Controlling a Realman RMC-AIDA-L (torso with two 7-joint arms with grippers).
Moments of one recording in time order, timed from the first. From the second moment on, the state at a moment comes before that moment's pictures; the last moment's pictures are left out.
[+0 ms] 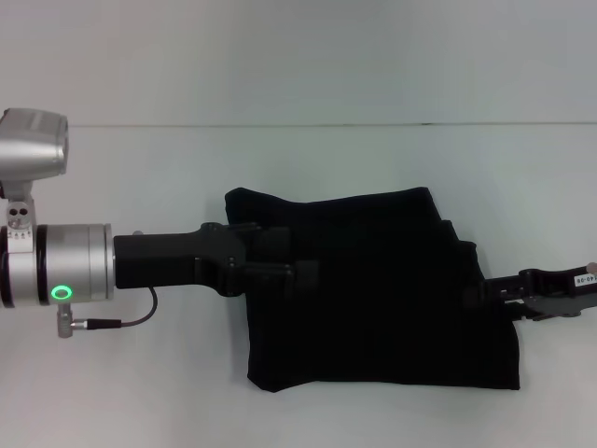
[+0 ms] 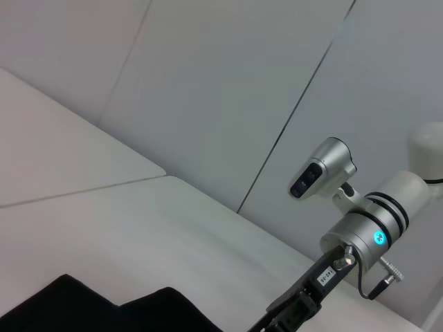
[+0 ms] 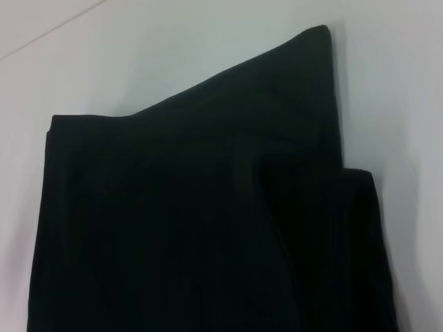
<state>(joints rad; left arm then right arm) -0.63 -2.05 0.78 0.53 1.89 1.57 -1.58 0.73 1.90 -0.69 -0.40 -2.39 -1.33 2.38</state>
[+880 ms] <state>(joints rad) -0.63 -2.05 0.78 0.53 1.89 1.53 -1.57 0.73 1.93 -0.68 -0.41 -2.38 -1.29 2.37</state>
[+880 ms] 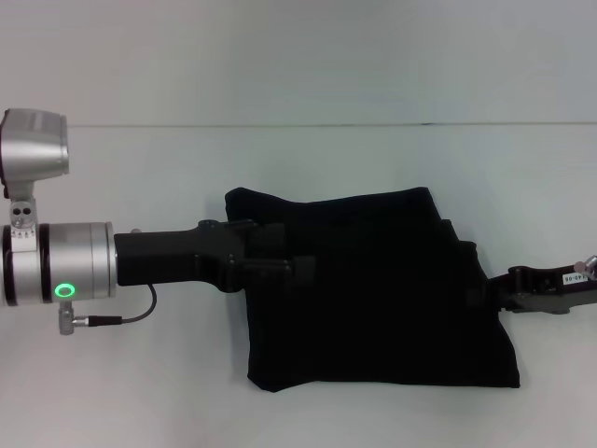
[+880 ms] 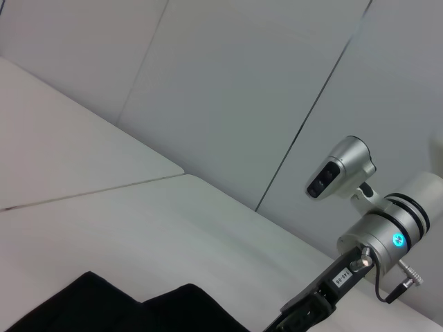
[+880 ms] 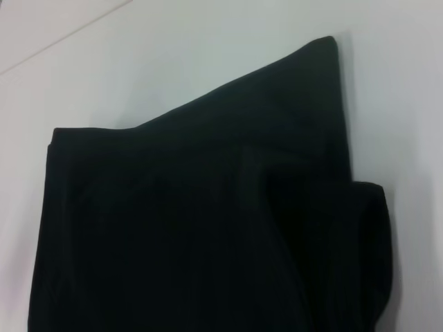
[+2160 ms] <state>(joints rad) -0.63 -2.04 0.77 0.53 1.88 1.53 -1.58 0.75 1.94 -0.65 -0.50 -2.33 -1.35 2.33</state>
